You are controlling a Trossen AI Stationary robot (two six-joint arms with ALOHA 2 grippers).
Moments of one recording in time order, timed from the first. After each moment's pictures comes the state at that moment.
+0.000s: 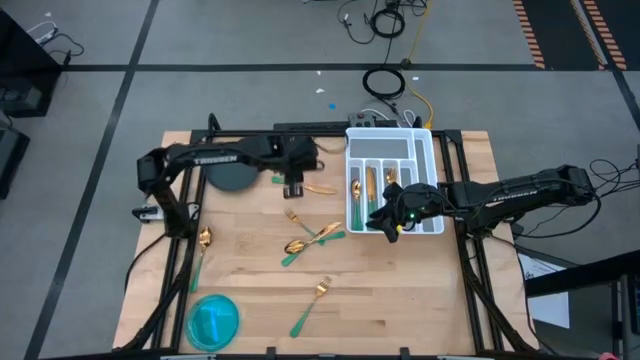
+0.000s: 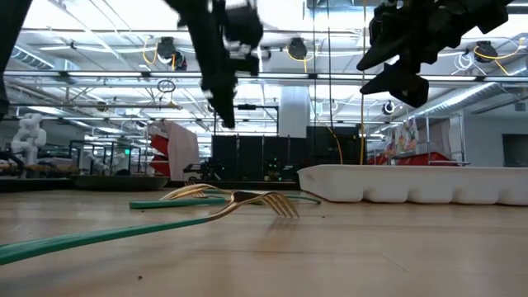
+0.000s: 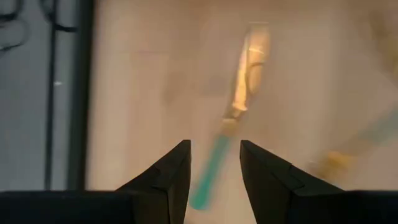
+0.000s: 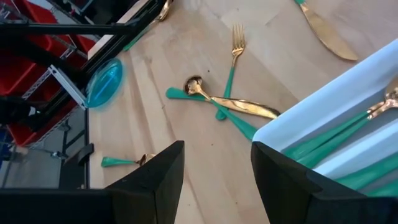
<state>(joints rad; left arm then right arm) 0.31 1.74 1.45 -0.88 -0.18 0.29 0.06 1.05 0.65 -0.17 0.01 0.76</state>
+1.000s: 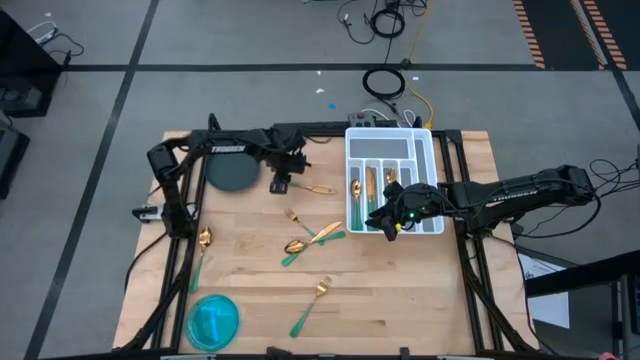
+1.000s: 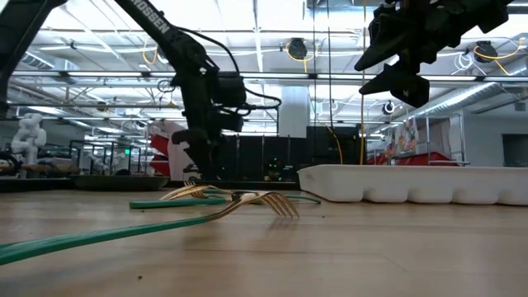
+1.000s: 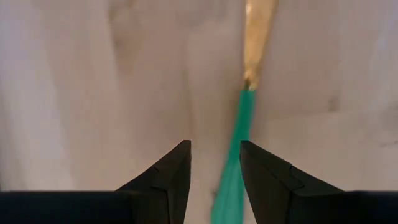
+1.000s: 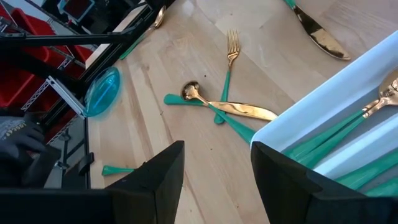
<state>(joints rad) 0.54 1.86 1.22 -0.67 0.09 0.69 0.06 1.05 0.65 -0.17 0.03 0.80</state>
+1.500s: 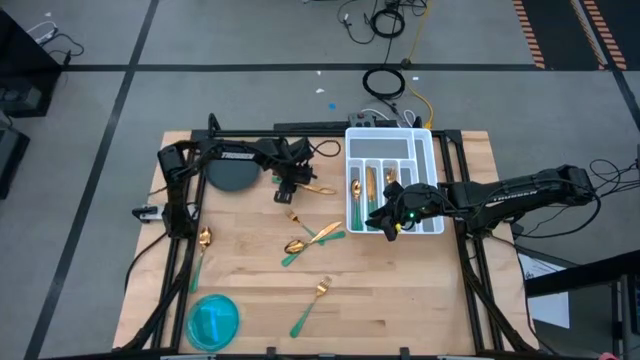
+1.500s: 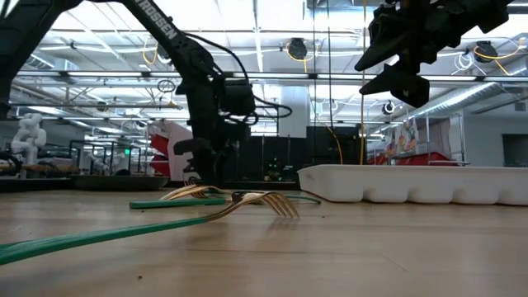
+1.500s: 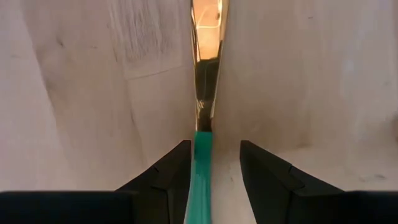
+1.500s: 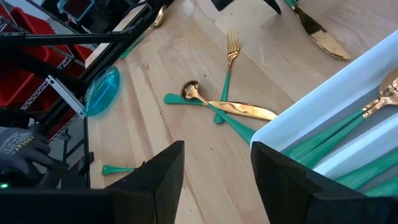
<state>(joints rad) 0.46 1.92 1.22 -0.63 0.10 0.69 0.06 1.05 0.65 -0.17 0.03 0.80</state>
